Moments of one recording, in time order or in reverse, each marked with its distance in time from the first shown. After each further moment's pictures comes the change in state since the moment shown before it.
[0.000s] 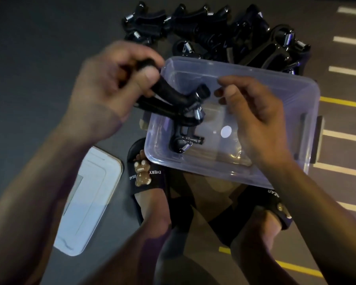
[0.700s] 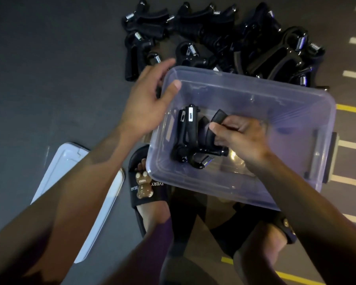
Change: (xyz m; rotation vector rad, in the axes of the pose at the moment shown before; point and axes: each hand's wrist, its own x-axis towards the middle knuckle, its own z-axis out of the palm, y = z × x) left_hand 0.044 -0.074 0.062 0.109 0.025 -0.315; right_hand 0.028 0.080 0.012 -0.014 -0.080 0.597
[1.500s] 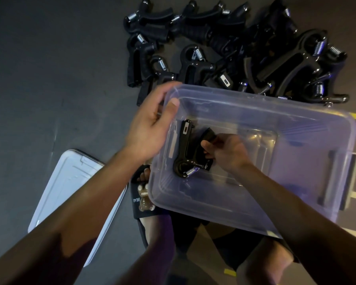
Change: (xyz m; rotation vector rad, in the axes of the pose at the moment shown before) left_hand -0.009 -0.012 0.009 -0.227 -0.067 -0.101; right_hand 0.050 0.051 0.027 -0.213 -0.121 0.232
